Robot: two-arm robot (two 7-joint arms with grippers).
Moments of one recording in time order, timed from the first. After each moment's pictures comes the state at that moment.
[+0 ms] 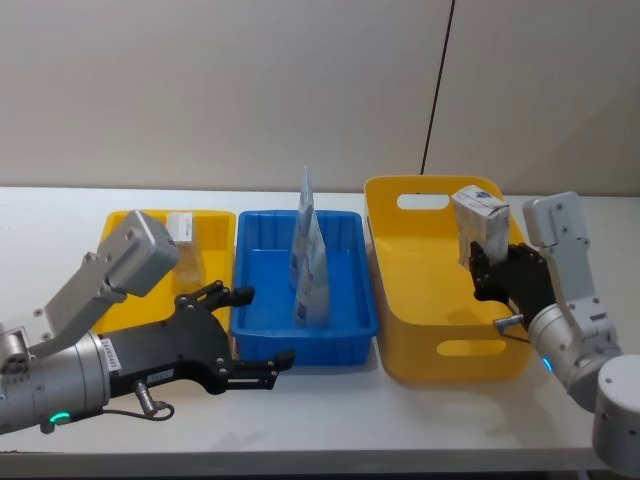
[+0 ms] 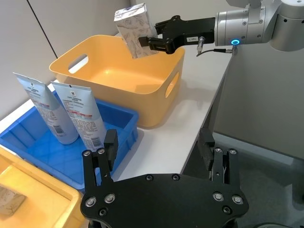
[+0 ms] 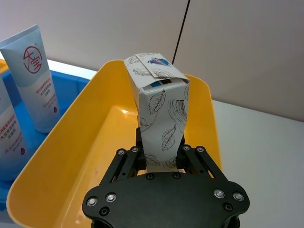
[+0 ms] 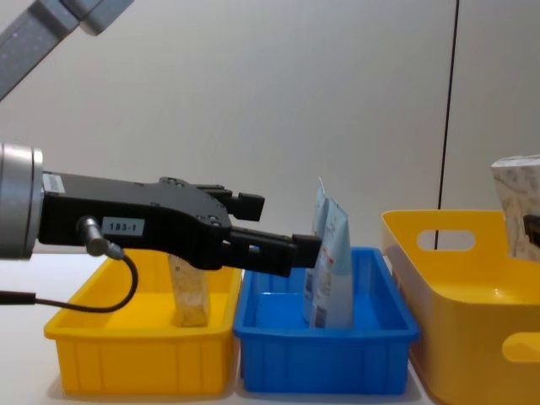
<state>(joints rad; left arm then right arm) -0.33 0.65 0.52 -1.80 -0.50 0.25 -0.61 0.22 0.42 -0.33 -1.55 0.27 0.23 -0.10</state>
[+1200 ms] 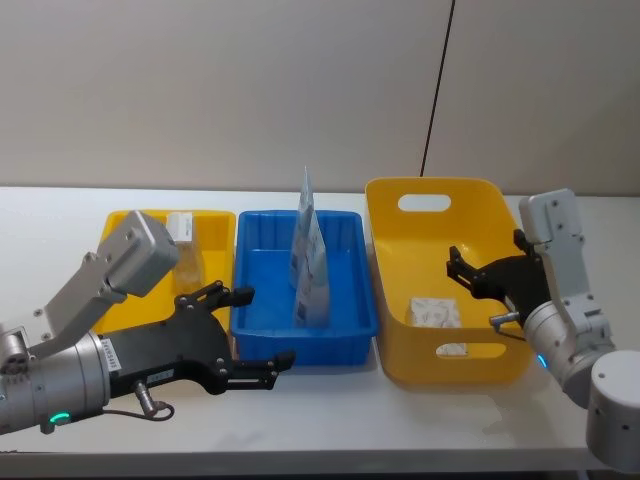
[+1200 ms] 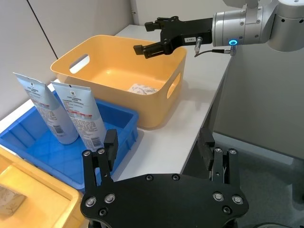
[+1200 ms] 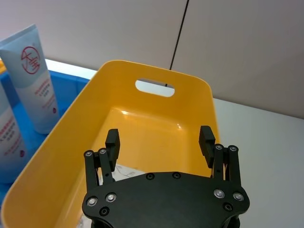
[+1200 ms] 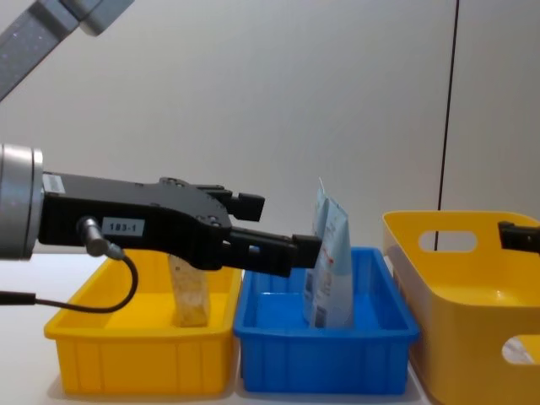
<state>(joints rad) -0.33 0.65 0.52 -1.80 -0.50 0.25 -0.61 0.23 0.40 -0.33 -1.54 0.26 0.25 -0.11</state>
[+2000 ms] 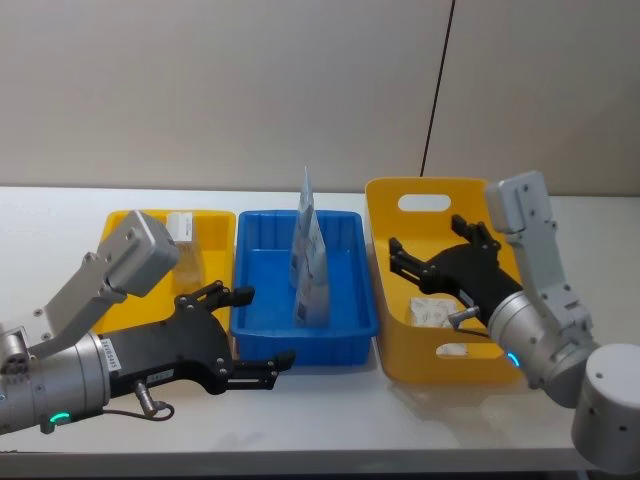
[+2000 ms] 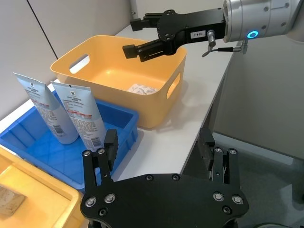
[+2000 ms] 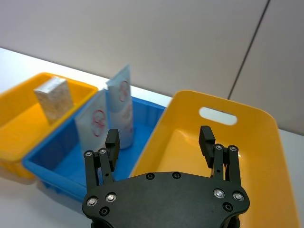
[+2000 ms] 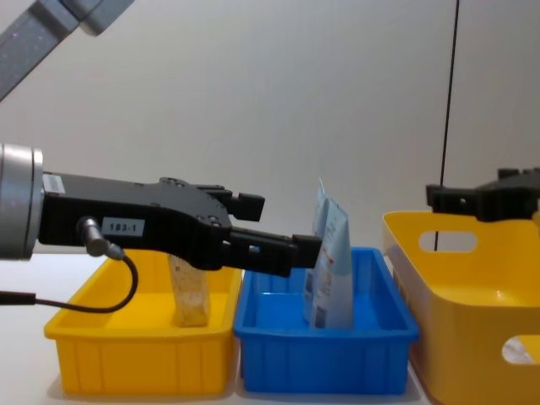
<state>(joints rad) -0.33 0.65 0.52 -1.80 -0.50 0.25 -0.61 0.21 0.40 -0.35 -1.70 0.31 0.28 0.03</state>
